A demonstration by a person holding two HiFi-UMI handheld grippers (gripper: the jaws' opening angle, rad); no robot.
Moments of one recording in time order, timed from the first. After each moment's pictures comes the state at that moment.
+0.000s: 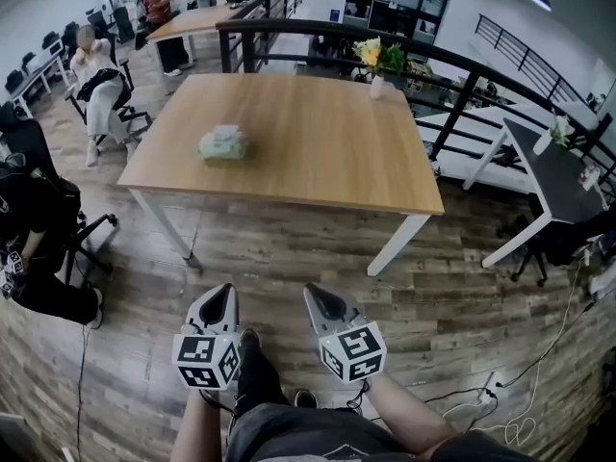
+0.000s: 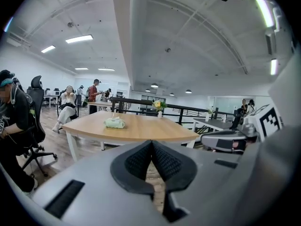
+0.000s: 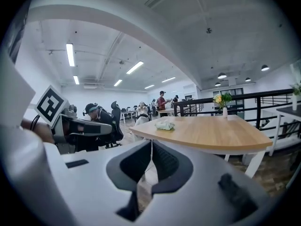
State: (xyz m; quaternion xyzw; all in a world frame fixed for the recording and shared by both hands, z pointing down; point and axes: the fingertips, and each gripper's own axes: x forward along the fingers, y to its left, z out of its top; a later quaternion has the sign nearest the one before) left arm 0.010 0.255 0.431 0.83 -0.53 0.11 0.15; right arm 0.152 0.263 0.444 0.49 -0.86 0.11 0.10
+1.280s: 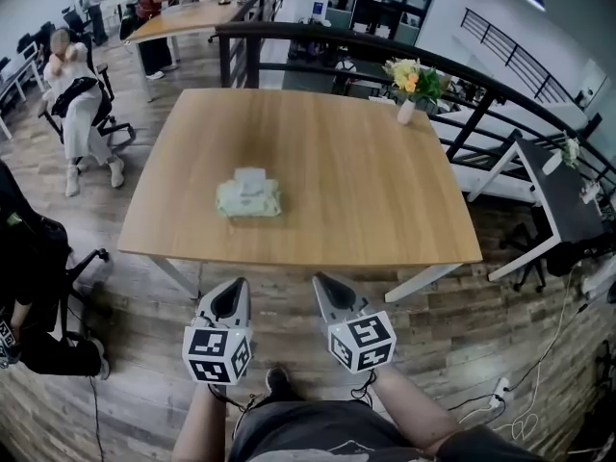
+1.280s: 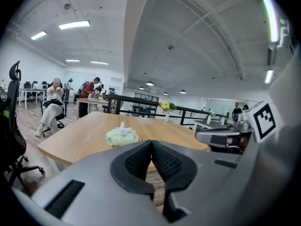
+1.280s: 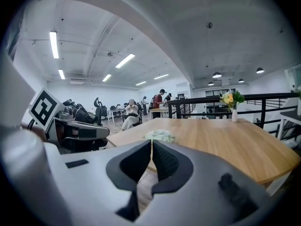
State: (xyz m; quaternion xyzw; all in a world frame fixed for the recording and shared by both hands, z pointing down) left arm -0.097 -0.024 0.430 0.86 -0.47 0.11 0.16; right arm 0.038 -0.014 0.433 0.53 -0.83 0.12 0.11
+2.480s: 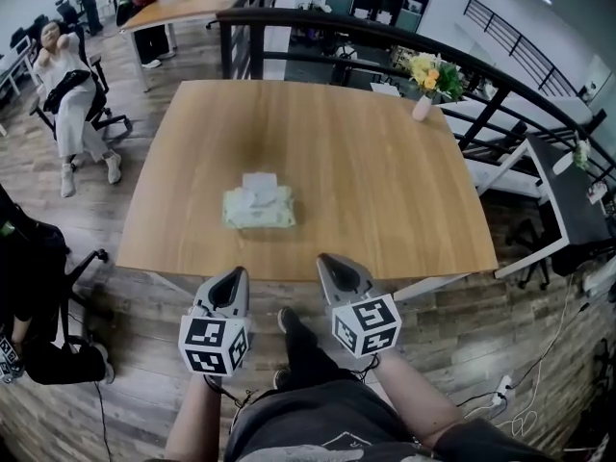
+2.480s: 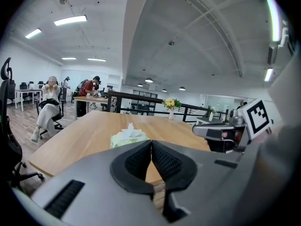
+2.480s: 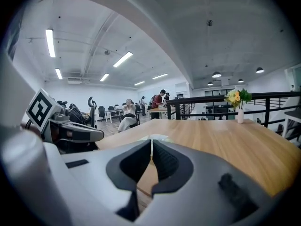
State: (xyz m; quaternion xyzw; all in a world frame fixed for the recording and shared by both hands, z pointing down) left arm -0.121 -0.121 0.453 0.86 -0.46 0.13 0.17; right arm 0.023 -0.122 0.451 0.54 -0.82 0.12 0.11
